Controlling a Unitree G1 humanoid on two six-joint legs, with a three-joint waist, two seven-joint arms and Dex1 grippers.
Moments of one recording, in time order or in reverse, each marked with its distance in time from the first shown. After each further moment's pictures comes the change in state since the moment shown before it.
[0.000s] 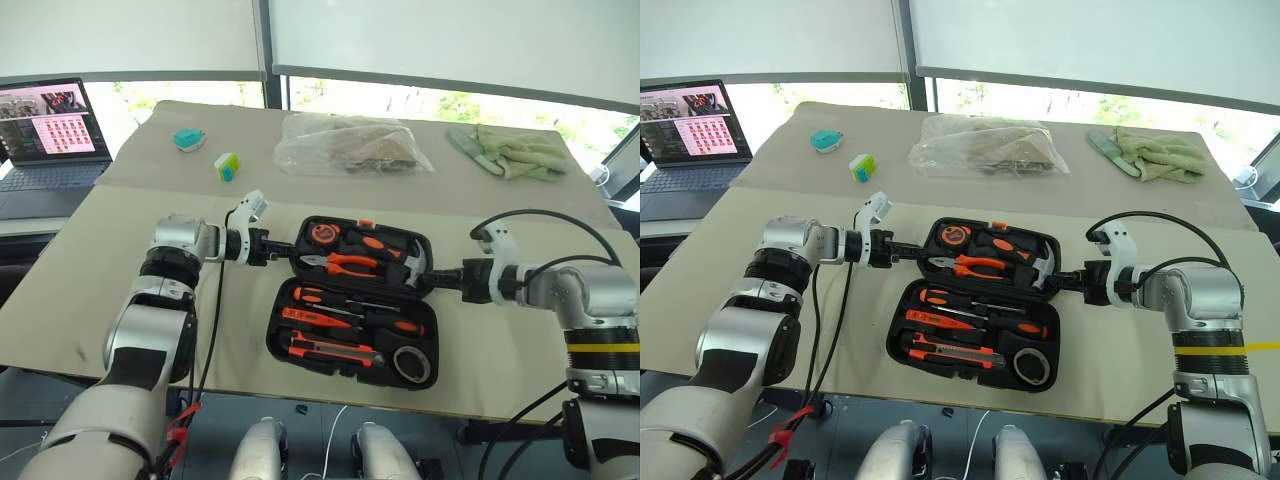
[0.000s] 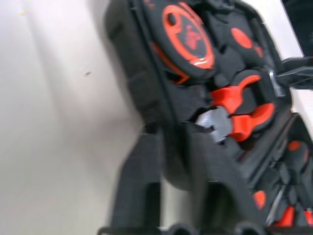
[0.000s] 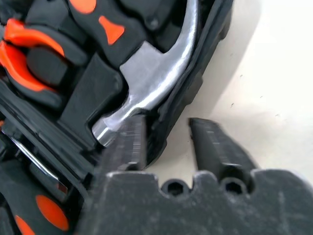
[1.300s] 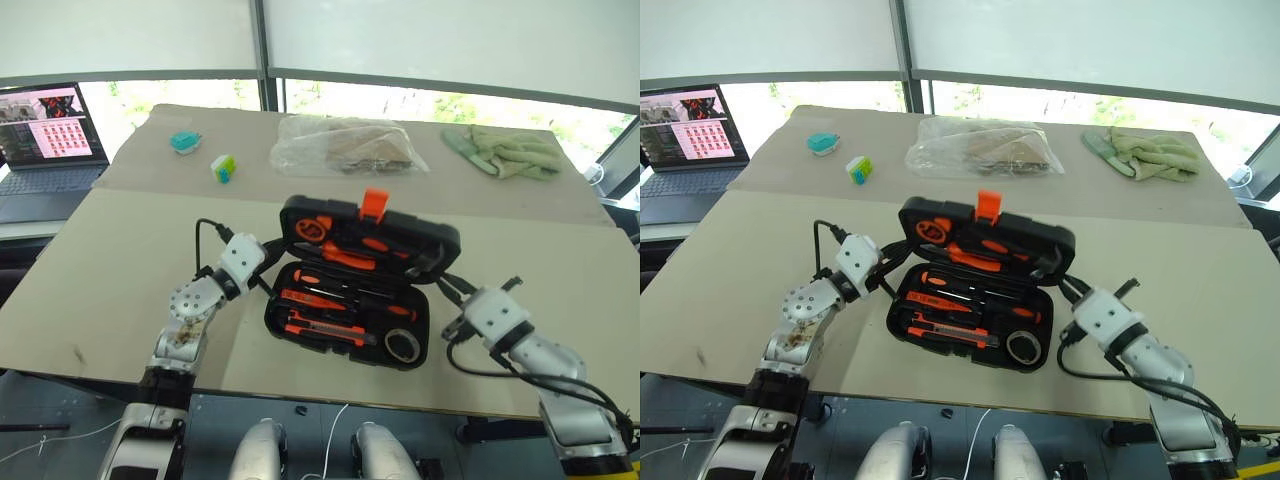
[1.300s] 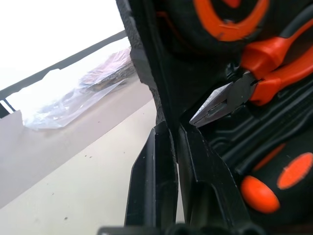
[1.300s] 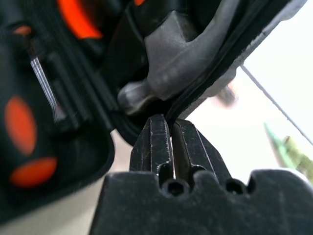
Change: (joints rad) left arm 0.766 -0.035 0.048 -0.776 0.224 -1.096 0.396; right arm 0.696 0.059 0.022 -0.307 -0.631 -1.560 -0.274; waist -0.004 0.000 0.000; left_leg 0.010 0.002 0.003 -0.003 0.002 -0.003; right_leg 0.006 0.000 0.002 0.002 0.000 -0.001
